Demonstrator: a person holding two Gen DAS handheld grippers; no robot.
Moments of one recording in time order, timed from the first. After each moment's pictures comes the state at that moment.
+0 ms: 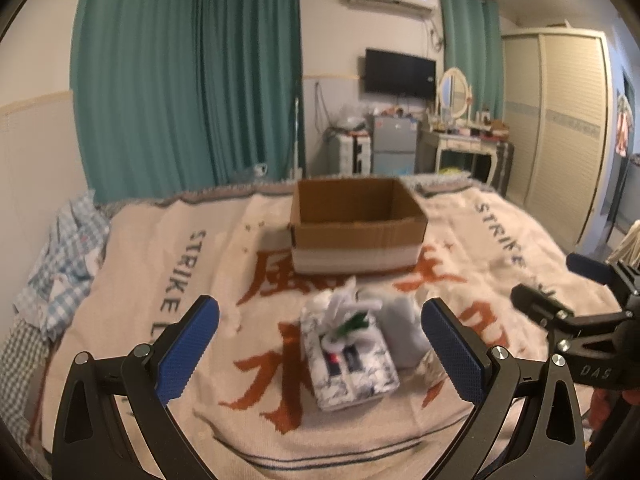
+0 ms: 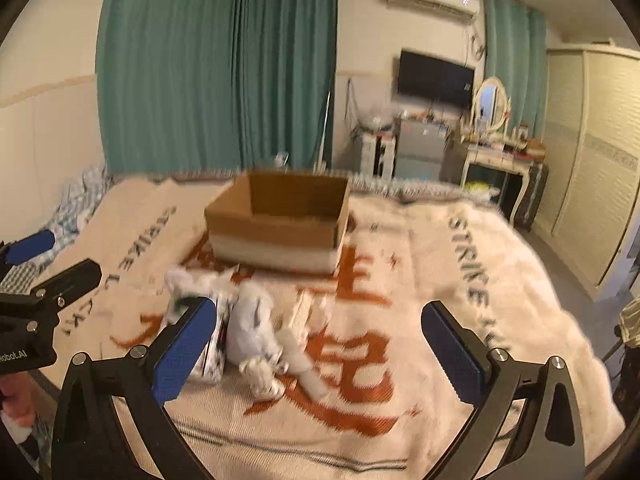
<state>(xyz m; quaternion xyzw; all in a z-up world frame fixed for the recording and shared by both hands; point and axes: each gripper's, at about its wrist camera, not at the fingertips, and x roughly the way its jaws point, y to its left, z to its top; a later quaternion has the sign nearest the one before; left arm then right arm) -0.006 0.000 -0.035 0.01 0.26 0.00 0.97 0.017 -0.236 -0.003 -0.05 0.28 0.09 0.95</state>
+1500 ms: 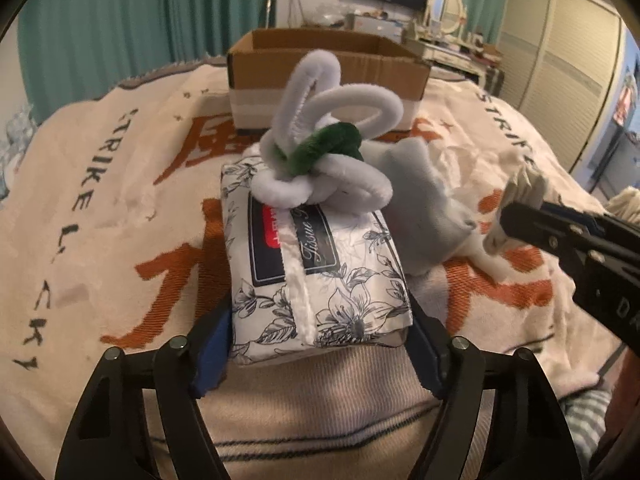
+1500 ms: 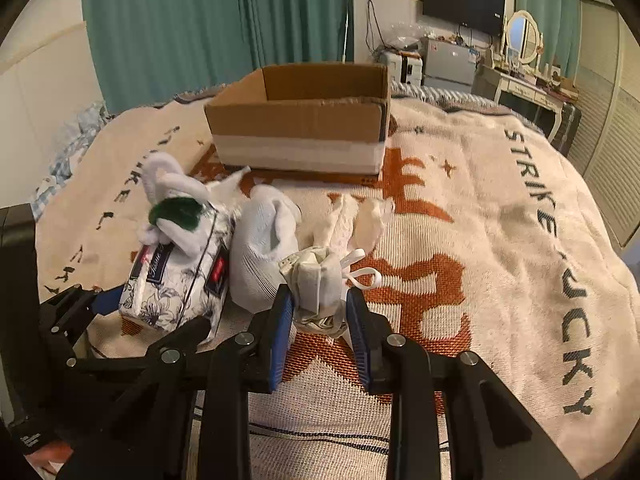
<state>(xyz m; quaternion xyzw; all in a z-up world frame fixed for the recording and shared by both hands) 0.047 -0.016 -0.136 -0.01 0.42 -0.06 0.91 0.063 -0.209 -0.079 -0.04 0.40 0.12 0.90</state>
